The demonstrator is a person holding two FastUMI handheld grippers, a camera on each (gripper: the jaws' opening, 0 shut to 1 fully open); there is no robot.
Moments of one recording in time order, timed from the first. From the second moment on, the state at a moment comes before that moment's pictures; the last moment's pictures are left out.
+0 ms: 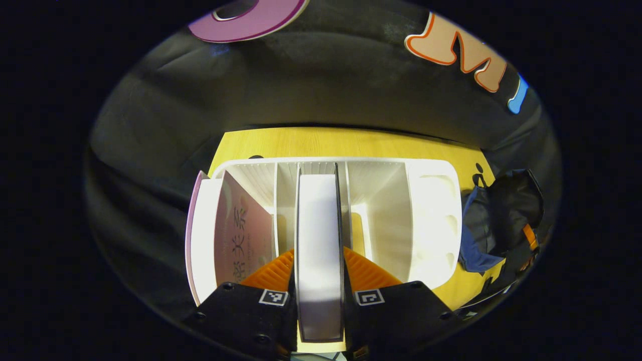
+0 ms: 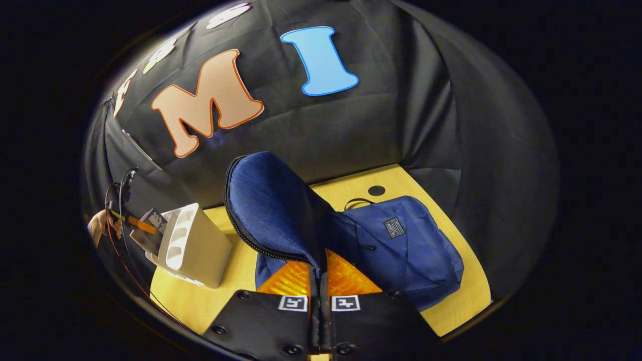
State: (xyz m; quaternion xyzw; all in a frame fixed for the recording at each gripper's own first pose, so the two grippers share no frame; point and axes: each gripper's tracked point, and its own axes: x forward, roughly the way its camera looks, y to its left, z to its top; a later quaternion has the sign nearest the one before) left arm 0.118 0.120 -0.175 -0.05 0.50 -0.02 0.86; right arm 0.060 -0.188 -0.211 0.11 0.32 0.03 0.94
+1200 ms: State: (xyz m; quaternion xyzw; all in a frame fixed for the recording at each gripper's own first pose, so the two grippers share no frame) left arm 0.100 0.068 -0.009 -0.41 0.29 -0.14 0.85; right arm 0.061 -0.191 -0.210 0.13 0.32 0.03 0.94
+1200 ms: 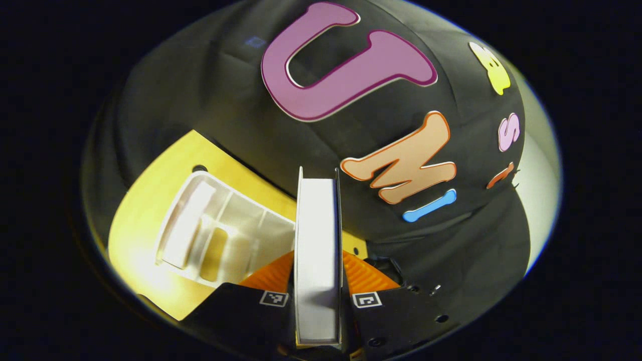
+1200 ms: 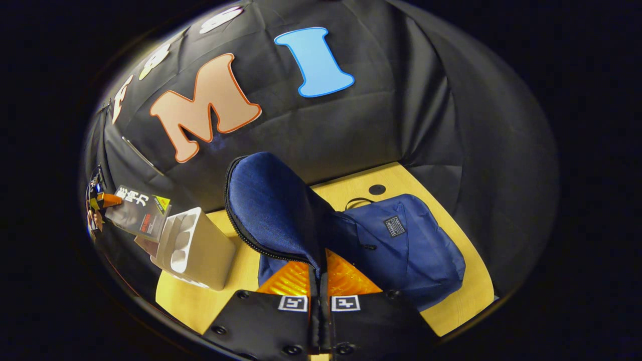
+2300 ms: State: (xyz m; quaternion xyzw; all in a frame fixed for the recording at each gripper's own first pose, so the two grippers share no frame) left arm 0.123 -0.316 -0.186 -0.47 0.45 -0.23 0.72; right arm 0.068 -0.208 -0.191 0.16 0.29 0.07 0.94
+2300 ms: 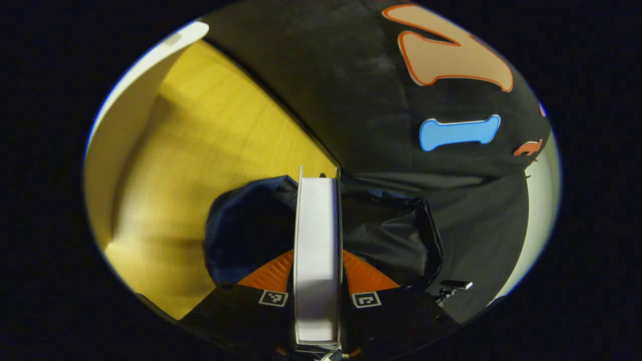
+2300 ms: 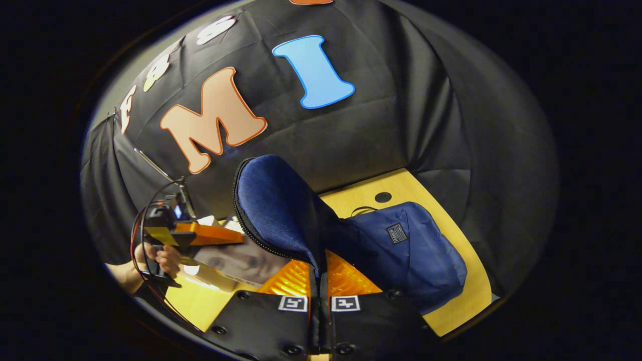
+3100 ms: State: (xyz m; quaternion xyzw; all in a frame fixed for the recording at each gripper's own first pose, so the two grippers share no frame) left arm 0.119 -0.411 -0.245 -0.53 0.49 -0.19 0.67; right arm 0.073 -0.212 -0.189 0.19 0.28 0.06 0.94
